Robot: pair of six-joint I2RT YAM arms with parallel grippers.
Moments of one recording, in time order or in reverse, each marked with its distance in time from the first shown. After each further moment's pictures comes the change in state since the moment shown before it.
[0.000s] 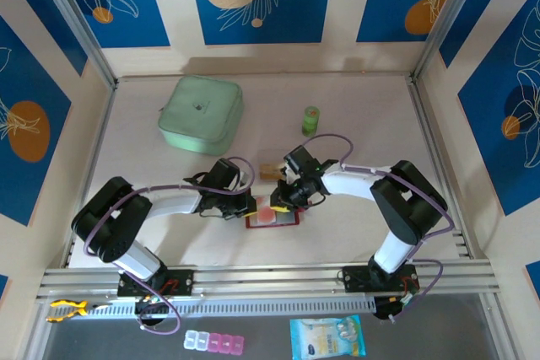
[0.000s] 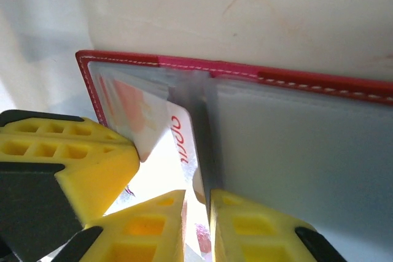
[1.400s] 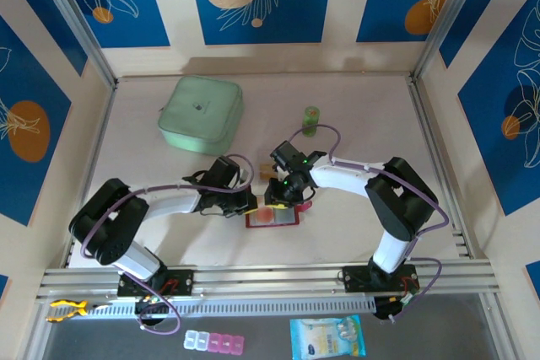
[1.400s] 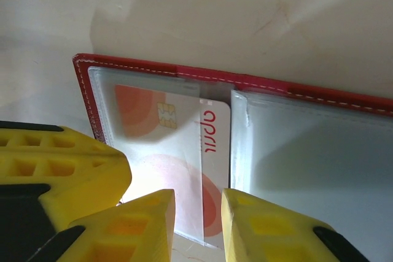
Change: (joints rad) left arm 0.000 -0.022 0.016 -0.009 -0.014 -0.030; right arm 0.074 0.056 0.181 -0.222 0.154 -0.081
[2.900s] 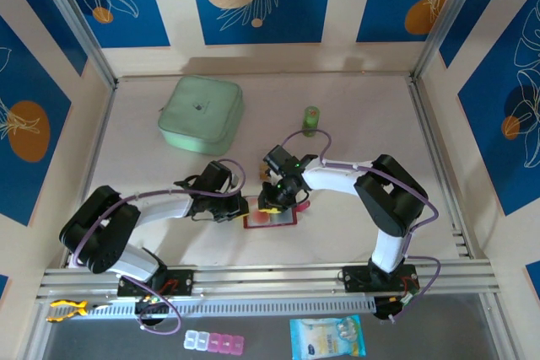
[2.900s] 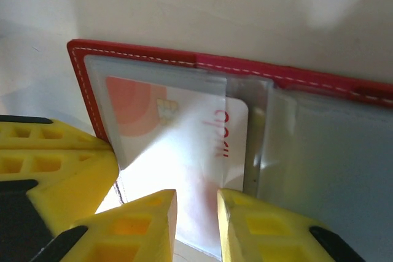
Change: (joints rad) left arm 0.046 -0.071 -0.074 -0.054 -0.029 0.029; right arm 0.043 0.063 0.018 0.042 -0.036 0.033
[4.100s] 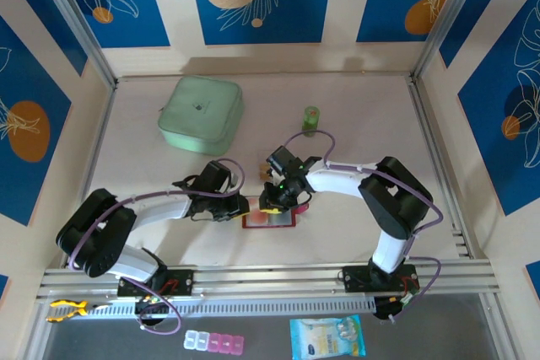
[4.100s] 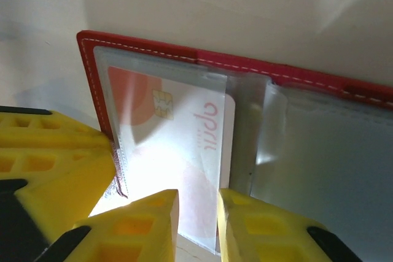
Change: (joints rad) left arm -0.003 -0.027 0.000 -0.015 -0.015 0.000; right arm -0.008 -0.032 -0.047 0.054 -0.025 0.012
